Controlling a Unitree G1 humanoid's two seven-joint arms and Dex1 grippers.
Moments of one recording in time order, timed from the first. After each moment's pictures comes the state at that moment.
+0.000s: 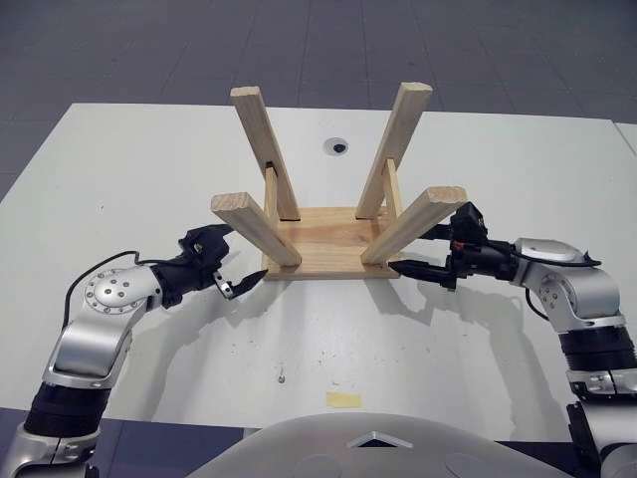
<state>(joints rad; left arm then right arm) 0.00 0.72 -0.01 -0.29 -0.25 0.36 -0.80 -0.26 -0.67 0.07 0.08 0.50 0.51 1.20</state>
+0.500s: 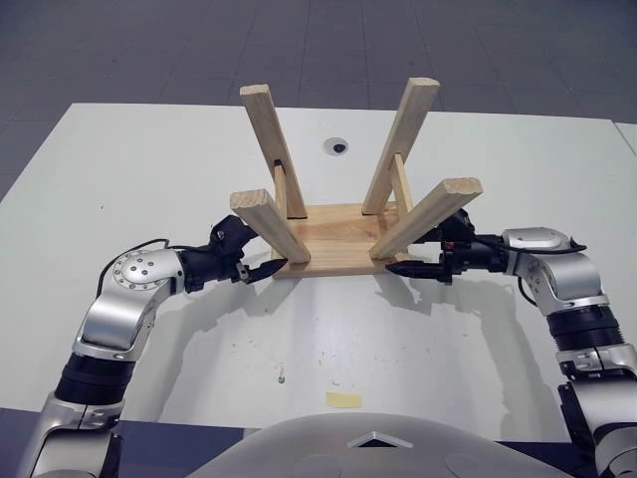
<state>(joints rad) -0.08 0.63 -0.09 -0.22 -0.36 0.46 -0.87 -0.34 -0.65 0.14 0.19 0.44 0.47 1.30</state>
